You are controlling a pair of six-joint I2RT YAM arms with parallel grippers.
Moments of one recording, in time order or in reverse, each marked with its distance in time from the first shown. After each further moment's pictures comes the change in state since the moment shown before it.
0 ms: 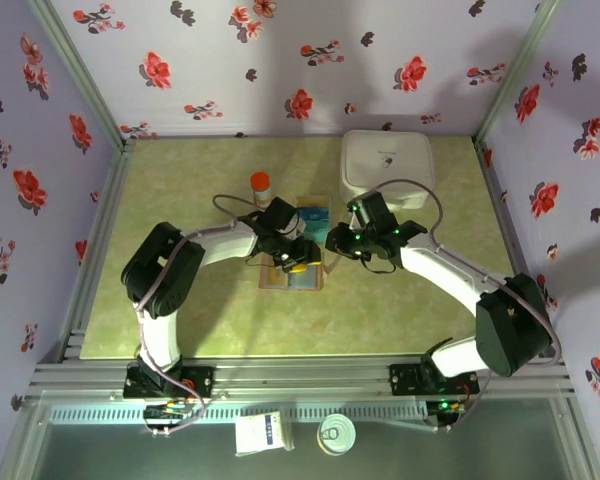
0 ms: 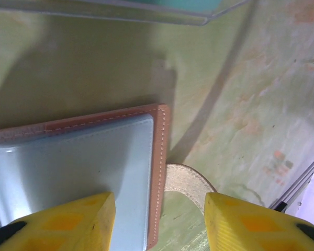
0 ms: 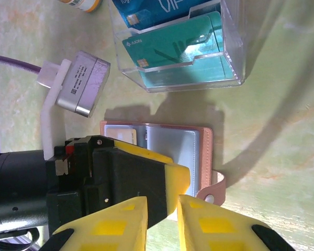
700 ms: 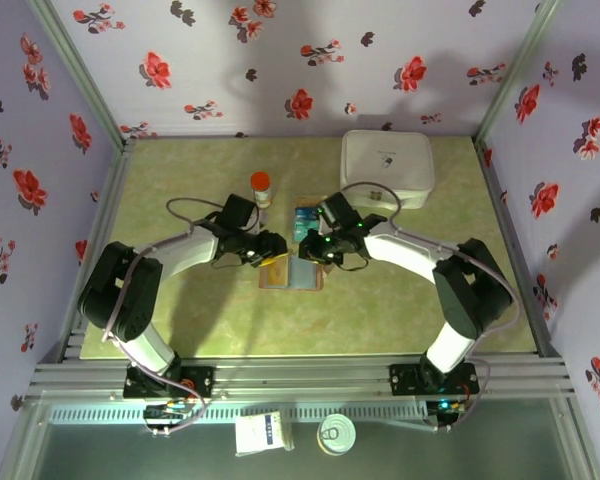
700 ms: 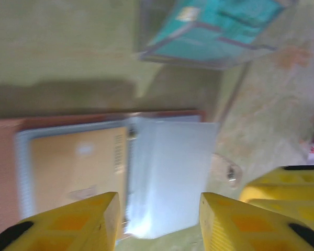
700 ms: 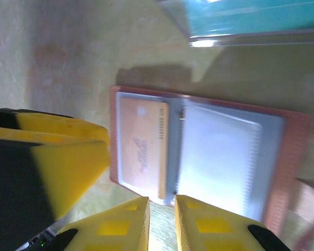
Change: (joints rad) left arm 0.185 -0.259 -0.226 -0.006 -0.018 0.065; right arm 0.134 0.283 0.161 0.019 -0.097 0.016
